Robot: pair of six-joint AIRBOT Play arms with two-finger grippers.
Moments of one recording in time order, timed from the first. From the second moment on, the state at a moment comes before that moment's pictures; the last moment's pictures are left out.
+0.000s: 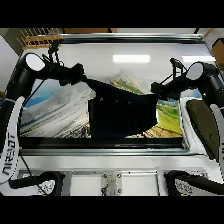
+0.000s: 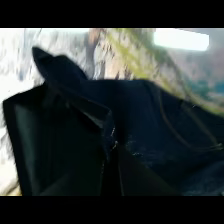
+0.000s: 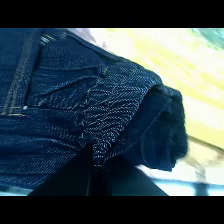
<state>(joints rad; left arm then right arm) -0.15 -1.40 1.45 1.08 -1.10 -1.74 0.10 -1.32 1.35 -1.31 1.33 1.79</state>
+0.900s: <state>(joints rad) -0.48 -1.12 0.59 1.13 -0.80 -1.84 0.16 -1.20 0.84 -1.44 1.22 1.78</state>
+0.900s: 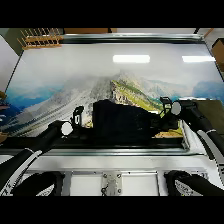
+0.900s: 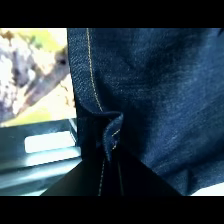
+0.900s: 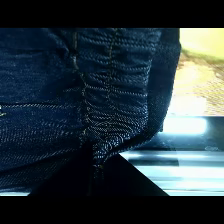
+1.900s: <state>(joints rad) -0.45 -0.82 0.77 1.13 -0.86 -1.84 -0.28 -1.06 0.86 -1.11 1.29 1.30</state>
